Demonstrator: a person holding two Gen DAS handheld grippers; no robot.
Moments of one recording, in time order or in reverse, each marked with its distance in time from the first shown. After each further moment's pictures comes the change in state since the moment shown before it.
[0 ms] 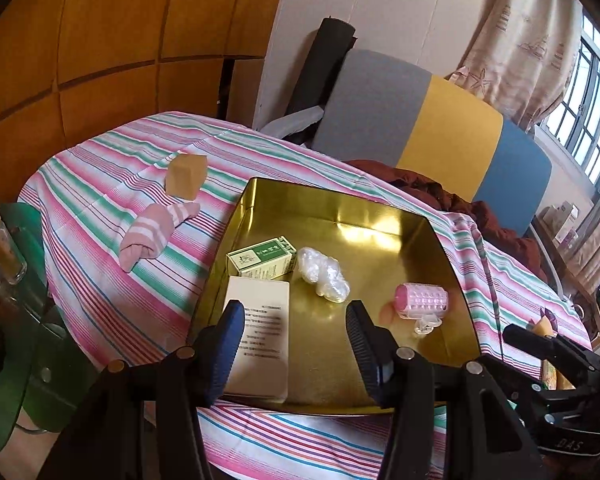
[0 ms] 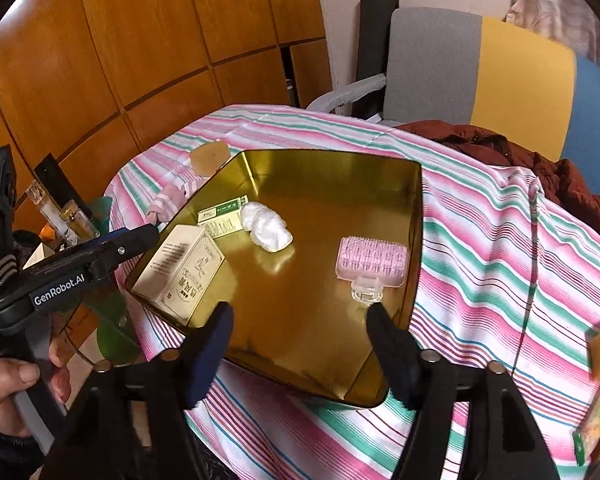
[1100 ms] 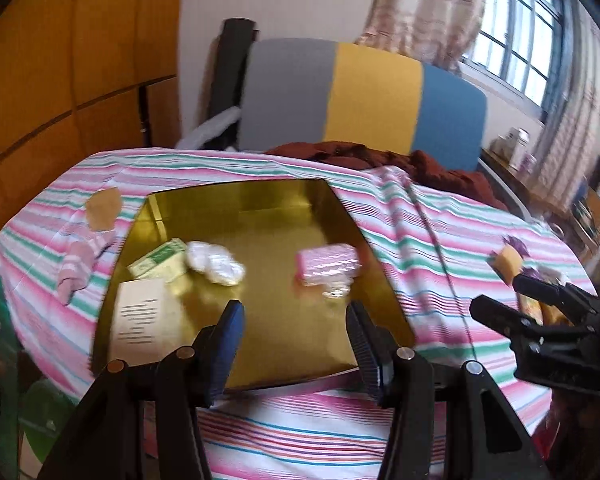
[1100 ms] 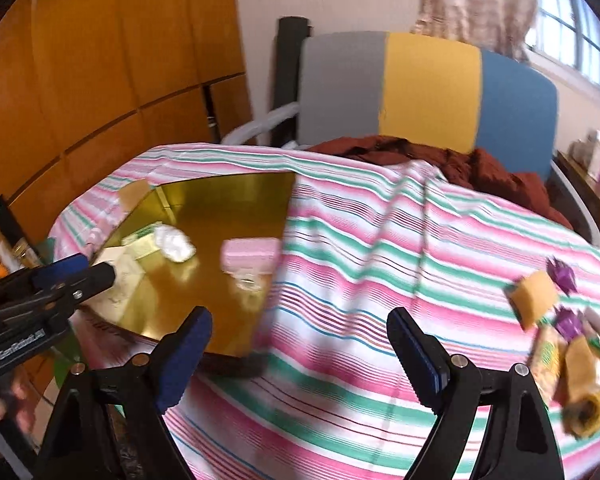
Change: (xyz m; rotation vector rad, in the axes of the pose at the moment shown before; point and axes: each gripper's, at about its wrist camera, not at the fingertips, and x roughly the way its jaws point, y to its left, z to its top) left arm -0.009 -0.101 -0.030 0.288 0.015 -0.121; right arm -0.058 -0.065 -0.045 0.144 -0.120 -0.243
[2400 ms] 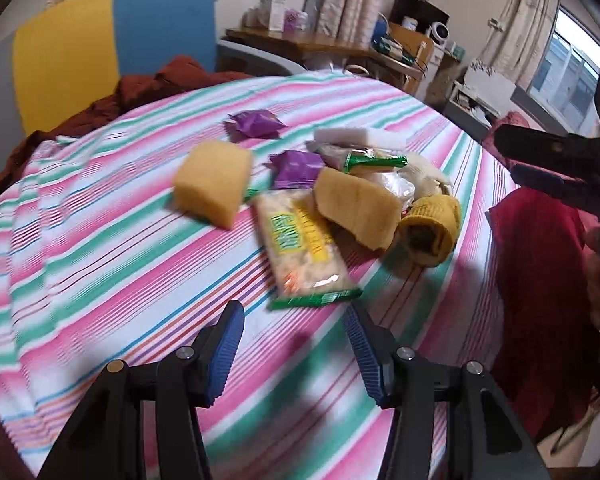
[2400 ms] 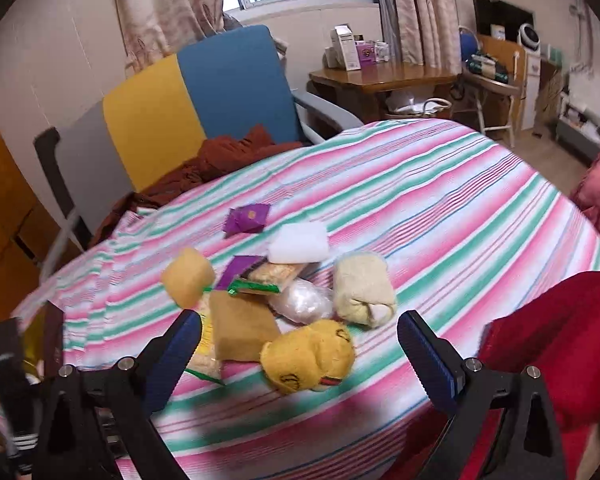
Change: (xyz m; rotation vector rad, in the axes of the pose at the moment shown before) left arm 0.129 -0.323 -0.020 0.607 0.321 -0.598; right arm -0.137 -0.309 -0.086 0.661 -0.065 -0.423
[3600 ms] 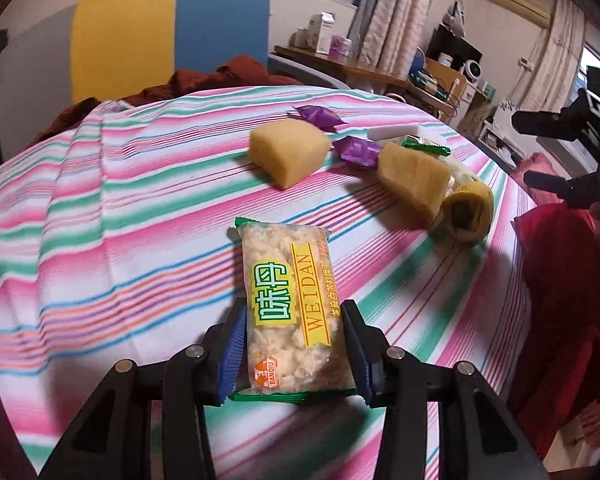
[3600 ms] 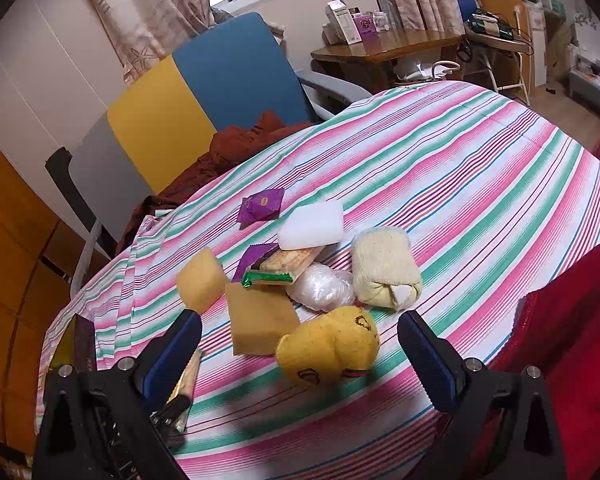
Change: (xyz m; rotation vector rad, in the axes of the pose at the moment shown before) left arm -0.025 0.037 -0.071 -0.150 -0.127 0.074; right arm 0.015 -0.013 -0.004 0.105 0.070 0.105
